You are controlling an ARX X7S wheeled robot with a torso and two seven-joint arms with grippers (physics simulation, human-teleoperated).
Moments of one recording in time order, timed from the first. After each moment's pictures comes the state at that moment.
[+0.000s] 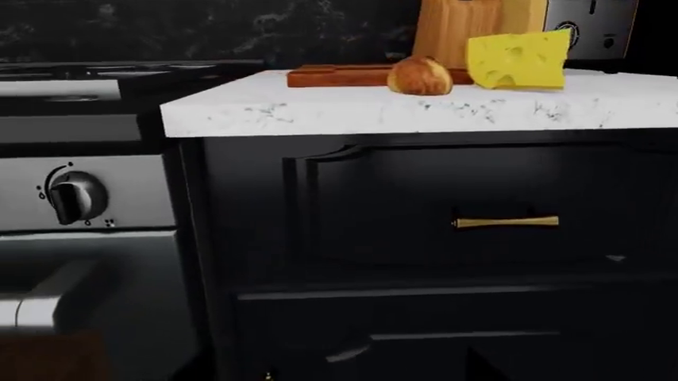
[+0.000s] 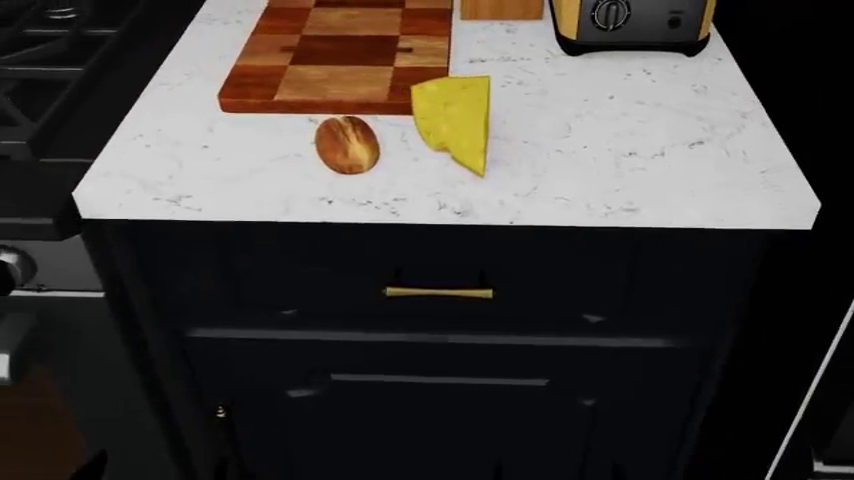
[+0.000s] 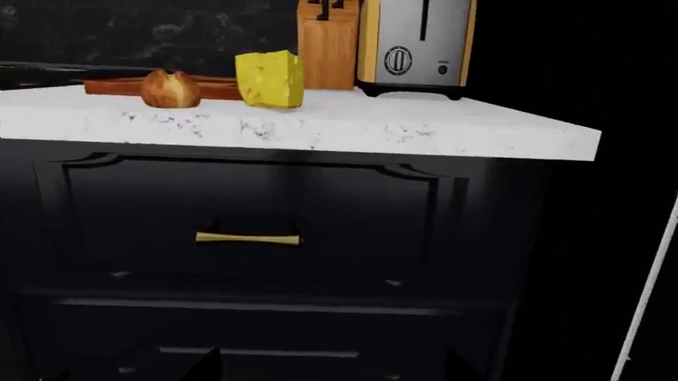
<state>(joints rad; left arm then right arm) 0.00 -0.15 0.19 0.05 -0.14 -0.04 -0.16 -0.01 0.15 -0.19 -0.04 0.10 0.00 0.20</state>
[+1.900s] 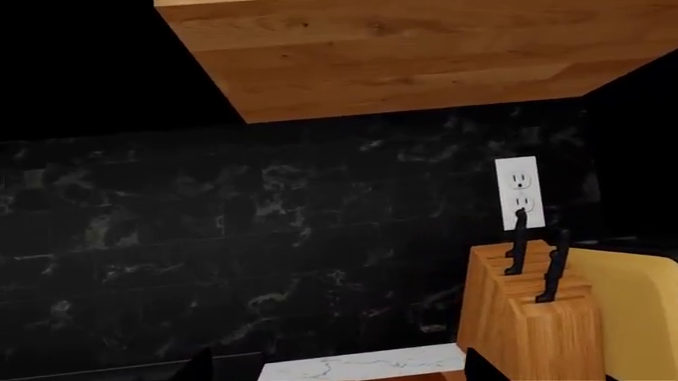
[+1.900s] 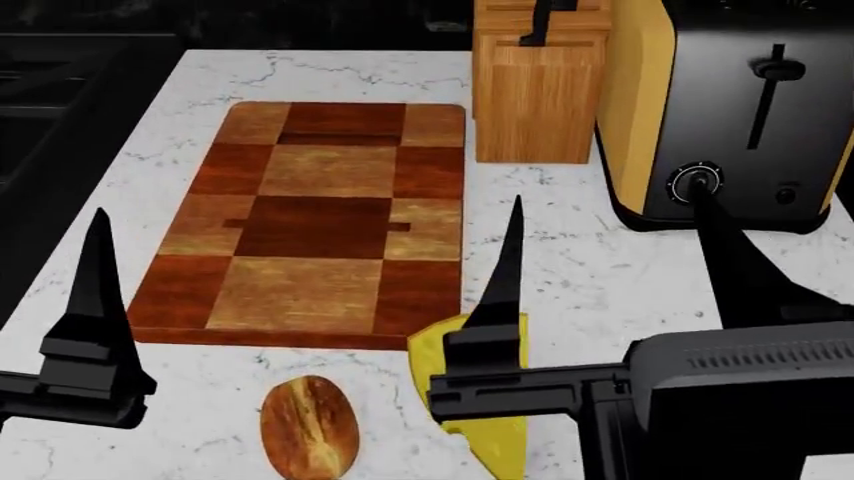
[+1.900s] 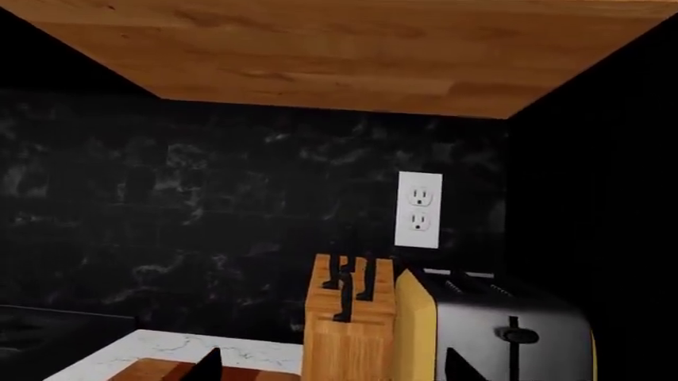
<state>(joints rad) -0.30 -0.26 0.13 0.91 -0.23 -0.73 -0.25 0.37 0.30 -0.06 -0.95 0.39 0.86 0.29</state>
